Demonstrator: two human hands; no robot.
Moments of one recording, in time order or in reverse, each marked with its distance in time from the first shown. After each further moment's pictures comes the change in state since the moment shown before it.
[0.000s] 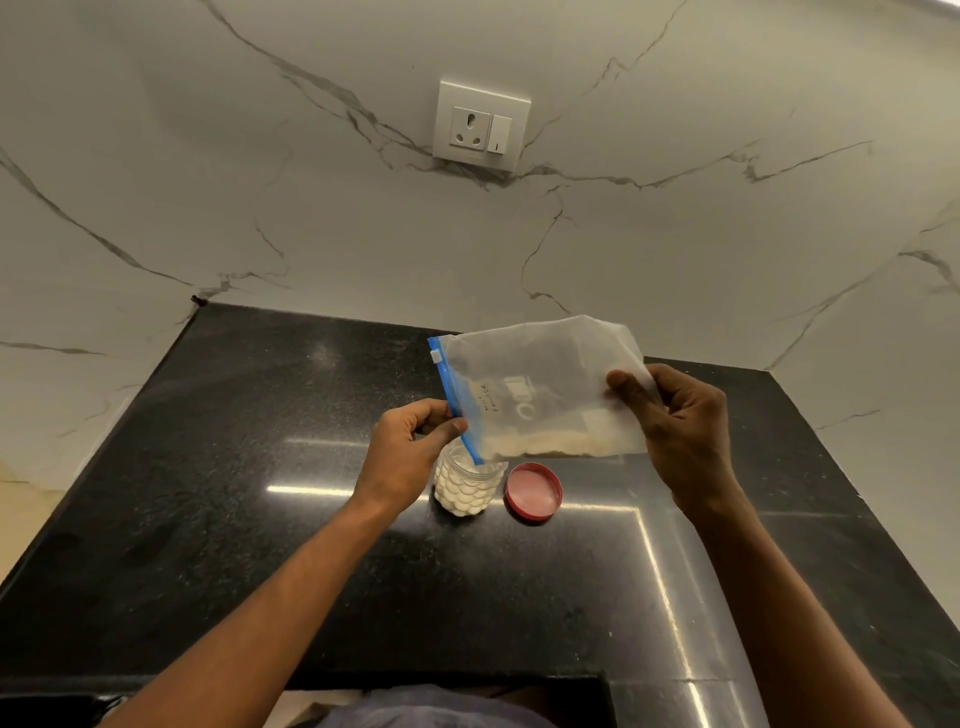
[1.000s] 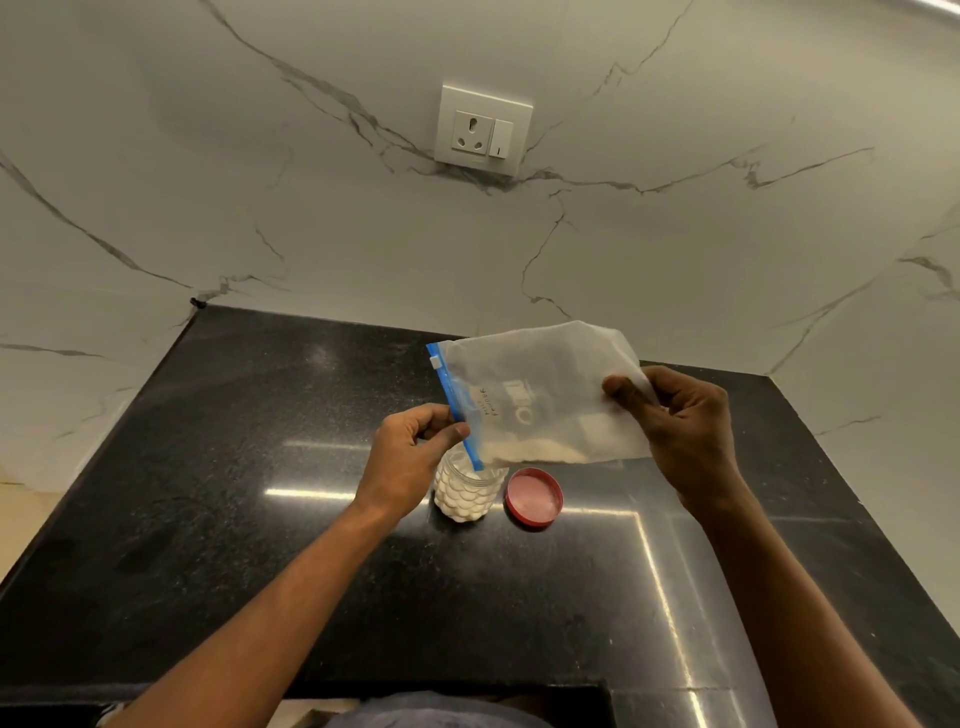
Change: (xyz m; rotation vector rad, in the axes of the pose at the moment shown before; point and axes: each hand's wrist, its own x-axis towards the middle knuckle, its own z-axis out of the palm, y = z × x) left_hand 0.002 -0.001 0.001 -0.029 -0.007 -0.005; right_hand 0.008 0.000 -0.004 0.028 -0.056 -0.019
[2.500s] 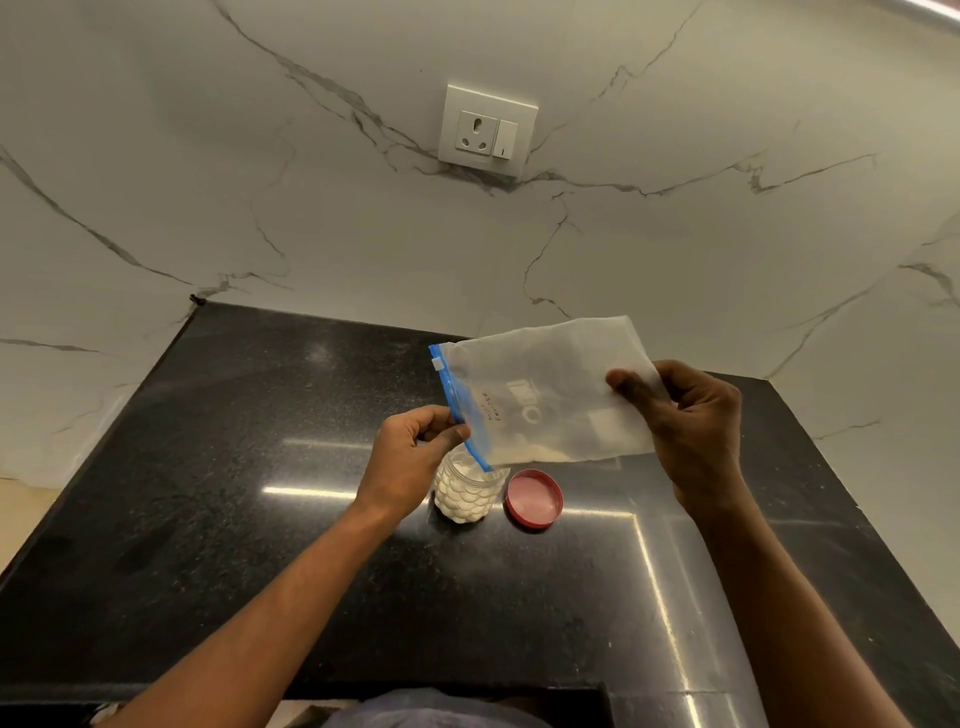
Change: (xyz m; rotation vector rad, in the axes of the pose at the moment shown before) left_hand 0.002 -0.002 0.000 -0.001 0.004 -0.018; right_hand 0.002 -0.017 0.008 0.039 0.058 -0.020
